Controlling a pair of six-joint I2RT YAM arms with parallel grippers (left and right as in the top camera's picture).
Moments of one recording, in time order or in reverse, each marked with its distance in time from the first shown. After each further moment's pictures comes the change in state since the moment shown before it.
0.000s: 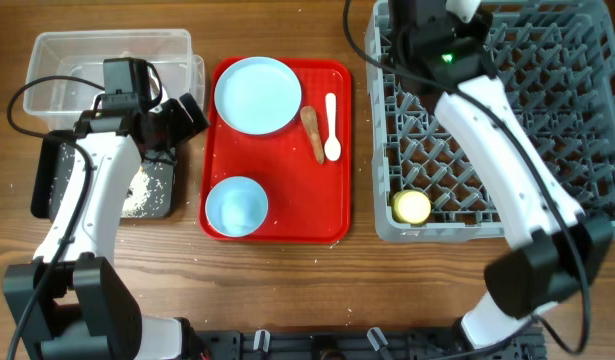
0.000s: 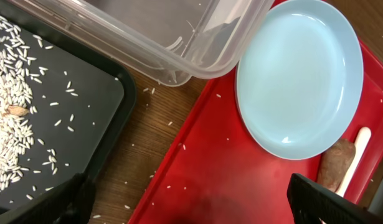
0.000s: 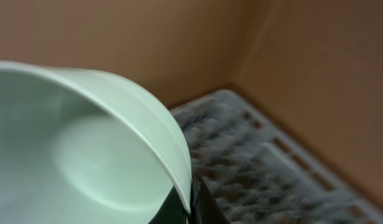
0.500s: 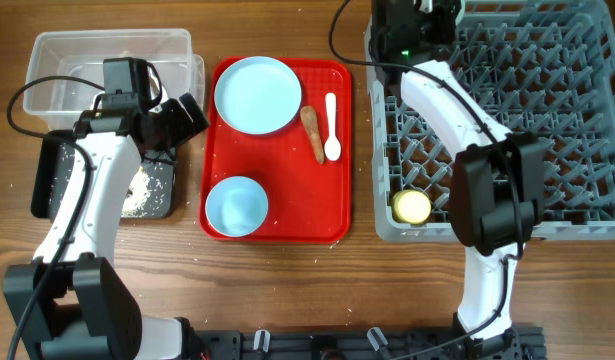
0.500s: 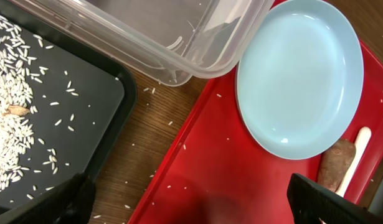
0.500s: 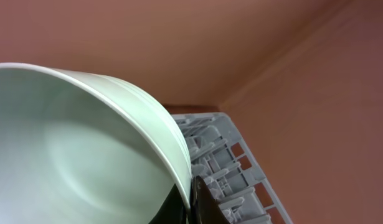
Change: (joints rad) left arm 0.000 0.000 0.000 -0.001 0.000 0.000; right arm -0.043 0.330 -0.012 0.495 0.053 -0.621
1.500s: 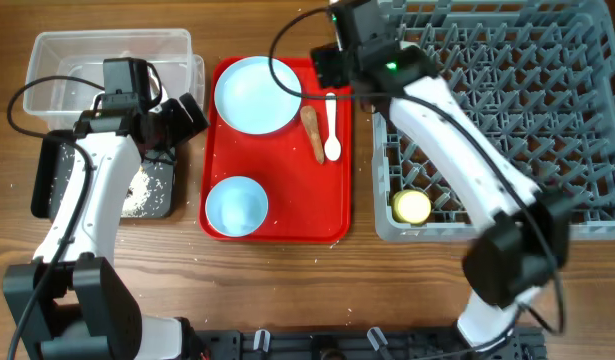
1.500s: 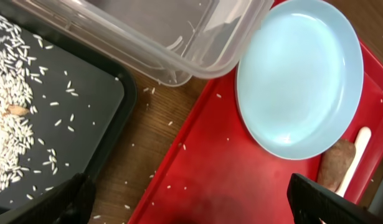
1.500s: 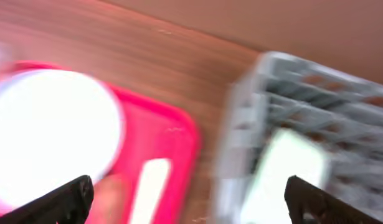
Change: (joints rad) left arm 0.000 0.000 0.000 0.000 0.000 0.000; right arm 0.176 -0.251 0.012 -0.576 -0.936 0.361
